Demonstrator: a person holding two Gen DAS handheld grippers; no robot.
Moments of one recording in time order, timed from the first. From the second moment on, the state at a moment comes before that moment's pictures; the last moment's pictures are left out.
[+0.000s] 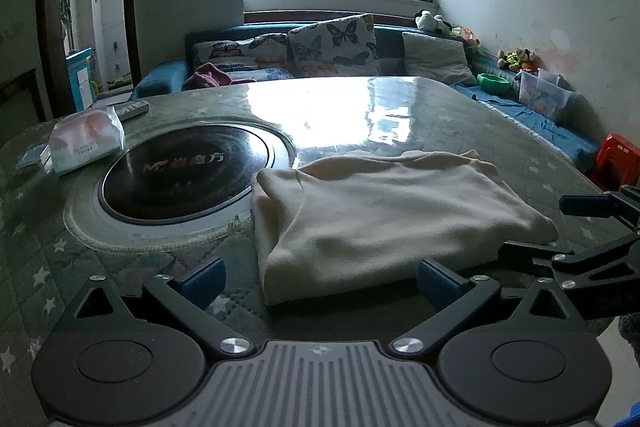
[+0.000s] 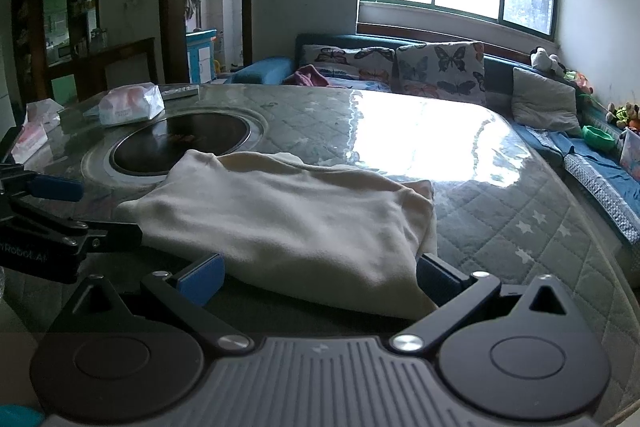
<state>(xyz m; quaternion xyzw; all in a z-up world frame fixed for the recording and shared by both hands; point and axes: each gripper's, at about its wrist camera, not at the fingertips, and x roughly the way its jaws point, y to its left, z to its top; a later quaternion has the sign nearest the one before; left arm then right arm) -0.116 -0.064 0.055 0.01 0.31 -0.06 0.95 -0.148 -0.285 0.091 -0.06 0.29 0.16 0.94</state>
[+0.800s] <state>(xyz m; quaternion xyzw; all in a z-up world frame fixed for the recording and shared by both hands) -0.096 -0.074 0.053 0.02 0.33 -0.07 0.94 -0.139 -0.287 0.088 -0.06 0.30 0.18 0.93</state>
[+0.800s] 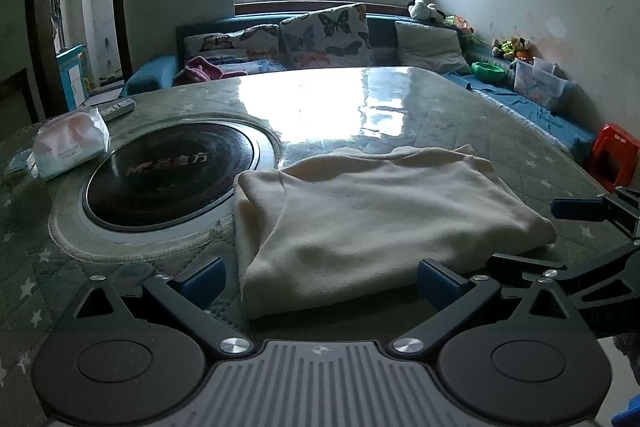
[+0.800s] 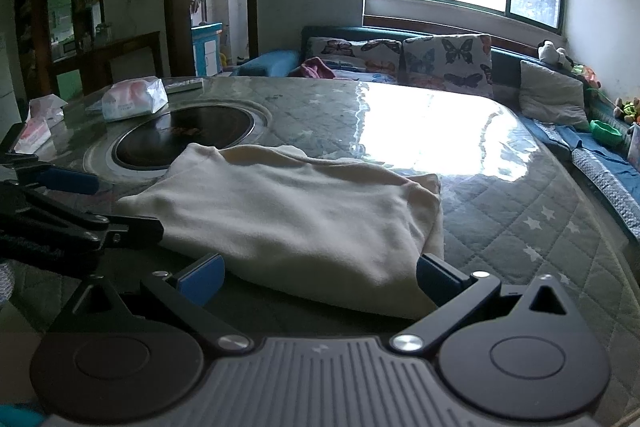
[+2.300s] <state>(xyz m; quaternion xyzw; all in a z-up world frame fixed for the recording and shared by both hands) -0.024 0.003 0.047 -0.13 0.38 -0.03 0.91 -0.115 -0.151 0.072 -0.25 0.26 0.43 0.83</state>
